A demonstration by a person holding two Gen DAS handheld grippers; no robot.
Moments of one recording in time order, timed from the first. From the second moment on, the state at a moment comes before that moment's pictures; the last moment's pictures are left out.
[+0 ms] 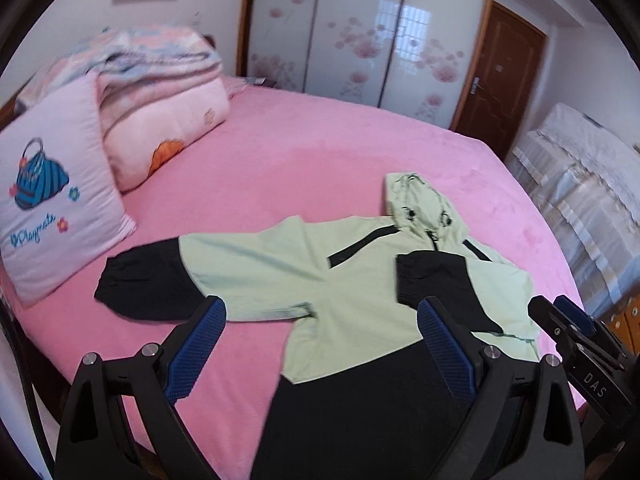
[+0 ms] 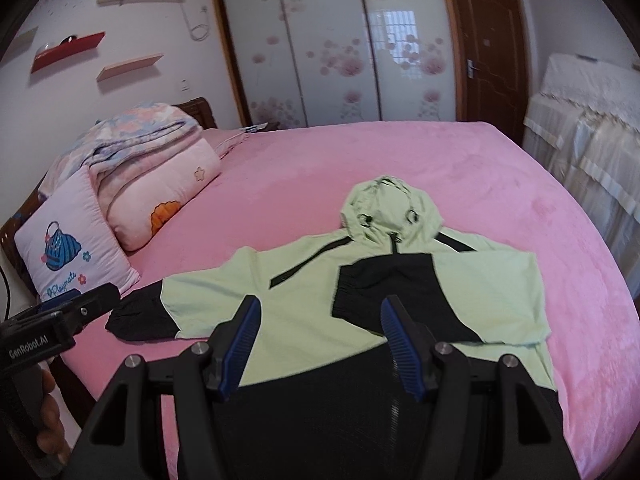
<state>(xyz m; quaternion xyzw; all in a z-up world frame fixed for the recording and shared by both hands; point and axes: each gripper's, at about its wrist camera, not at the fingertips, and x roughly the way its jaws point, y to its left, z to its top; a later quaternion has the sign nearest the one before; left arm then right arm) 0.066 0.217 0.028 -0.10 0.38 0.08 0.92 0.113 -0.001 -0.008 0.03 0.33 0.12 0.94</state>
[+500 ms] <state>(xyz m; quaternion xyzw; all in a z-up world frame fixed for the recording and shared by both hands) 0.099 0.465 -0.094 -0.25 0.45 0.14 0.85 0.212 0.155 -0.087 -0.08 0.37 0.17 0.91</state>
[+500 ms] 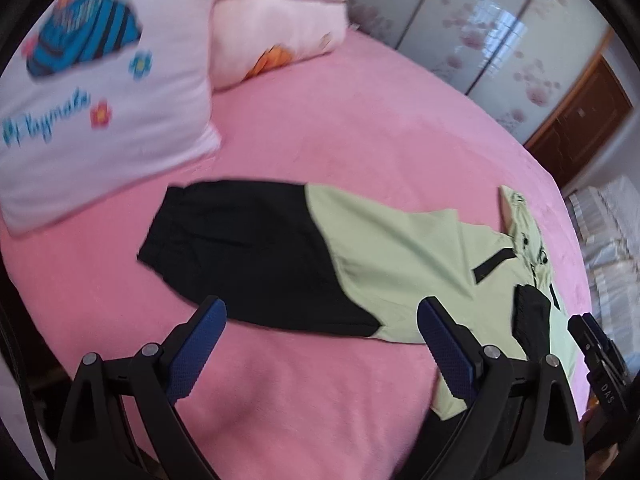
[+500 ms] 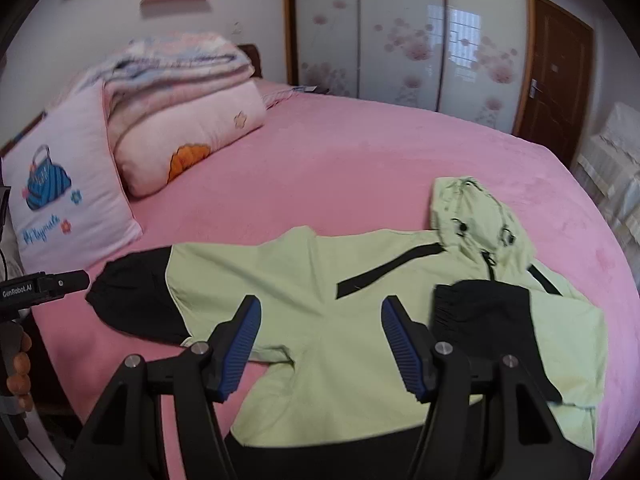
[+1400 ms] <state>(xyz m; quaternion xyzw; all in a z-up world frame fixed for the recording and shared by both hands) 0.141 0.498 -0.194 -0.21 0.48 0.27 0.81 0.246 0.160 -0.173 -0.08 0.44 0.18 0.88</state>
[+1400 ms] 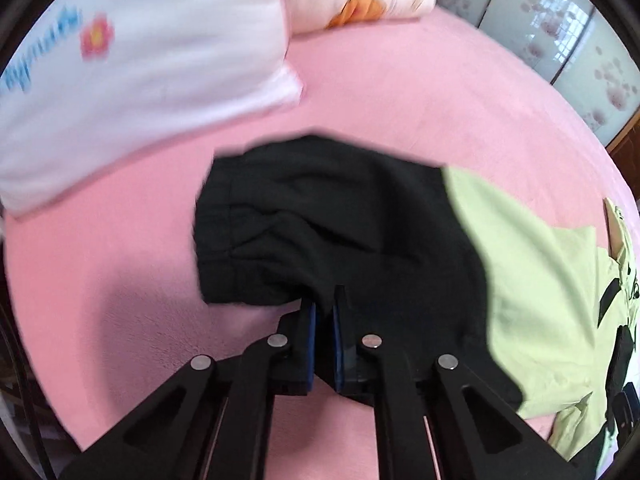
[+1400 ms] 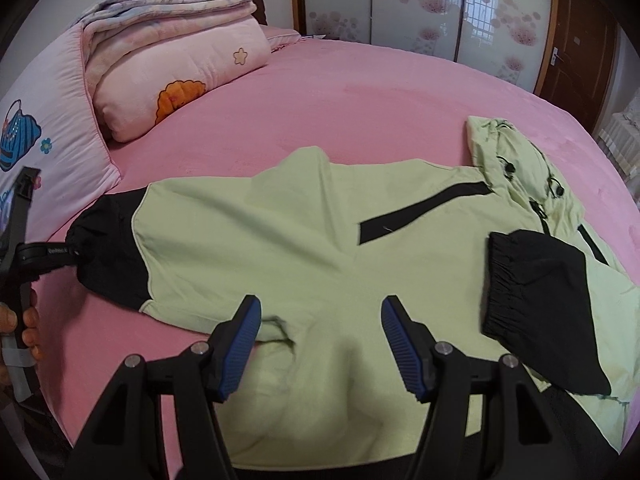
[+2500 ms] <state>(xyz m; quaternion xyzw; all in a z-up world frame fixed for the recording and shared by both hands) 0.188 0.047 -0.173 0.00 0.47 -0.09 0.88 0.217 -0.109 -0.188 0.10 0.46 0.04 0.88</state>
